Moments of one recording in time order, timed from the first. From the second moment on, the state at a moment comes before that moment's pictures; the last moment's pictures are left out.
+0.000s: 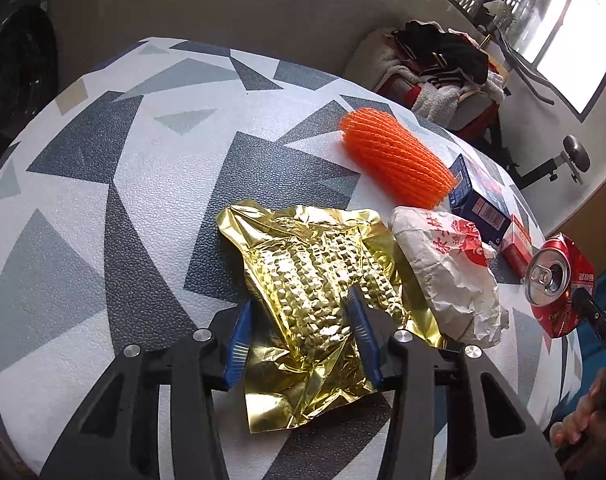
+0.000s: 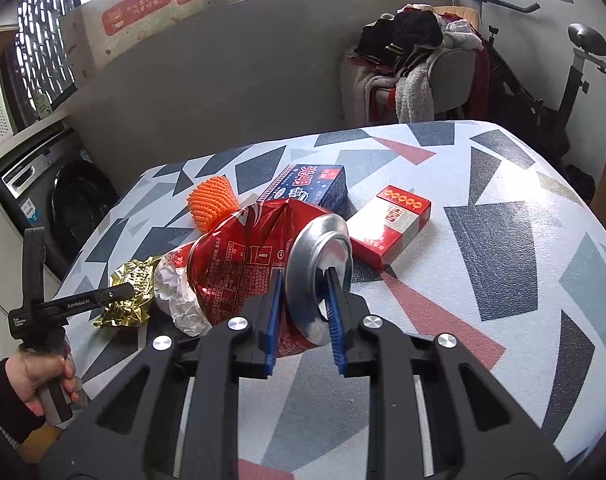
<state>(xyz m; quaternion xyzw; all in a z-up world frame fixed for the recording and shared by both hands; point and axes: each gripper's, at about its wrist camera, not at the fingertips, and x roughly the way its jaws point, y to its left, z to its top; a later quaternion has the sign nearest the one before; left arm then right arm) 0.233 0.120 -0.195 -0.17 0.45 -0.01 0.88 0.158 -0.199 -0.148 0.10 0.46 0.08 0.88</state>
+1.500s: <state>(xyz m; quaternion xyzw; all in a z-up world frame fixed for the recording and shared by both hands) 0.027 0.008 -0.121 0.04 0.32 -0.21 0.92 0.022 -0.223 -0.093 0.07 0.43 0.10 0.90</state>
